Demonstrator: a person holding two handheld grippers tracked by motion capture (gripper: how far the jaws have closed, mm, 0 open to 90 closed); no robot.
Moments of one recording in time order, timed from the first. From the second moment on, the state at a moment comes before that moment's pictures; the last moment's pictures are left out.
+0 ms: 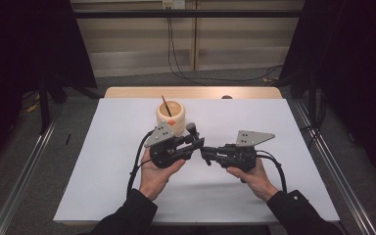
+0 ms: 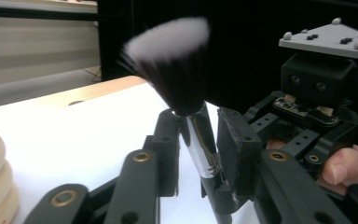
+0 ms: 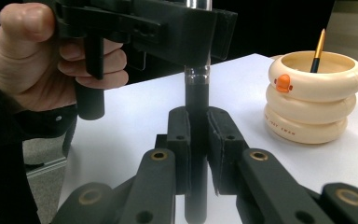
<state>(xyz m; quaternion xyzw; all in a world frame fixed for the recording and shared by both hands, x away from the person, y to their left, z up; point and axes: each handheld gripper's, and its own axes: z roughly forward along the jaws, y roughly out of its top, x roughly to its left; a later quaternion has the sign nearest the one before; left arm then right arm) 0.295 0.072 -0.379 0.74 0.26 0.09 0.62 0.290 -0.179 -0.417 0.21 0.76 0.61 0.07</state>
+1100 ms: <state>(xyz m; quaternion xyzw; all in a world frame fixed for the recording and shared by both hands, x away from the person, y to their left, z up) 0.298 0.076 -0.373 0.75 0.24 0.08 0.61 0.292 -0.177 -0.421 0.24 0.76 0.60 0.09</state>
